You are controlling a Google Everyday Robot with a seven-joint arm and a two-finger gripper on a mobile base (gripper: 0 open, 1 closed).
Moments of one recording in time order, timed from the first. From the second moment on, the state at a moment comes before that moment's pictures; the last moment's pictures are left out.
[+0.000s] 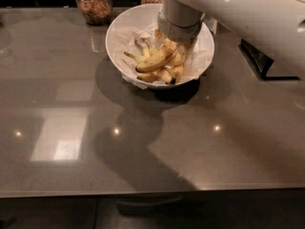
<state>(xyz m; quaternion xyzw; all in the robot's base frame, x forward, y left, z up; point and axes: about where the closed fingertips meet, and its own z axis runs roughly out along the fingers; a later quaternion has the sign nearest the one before) 0.635 -0.057 0.922 -0.92 0.28 -0.26 0.10</state>
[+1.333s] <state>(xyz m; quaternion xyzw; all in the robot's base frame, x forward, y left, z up) 0.637 -0.062 0.925 -0.91 0.31 -0.24 0.11</state>
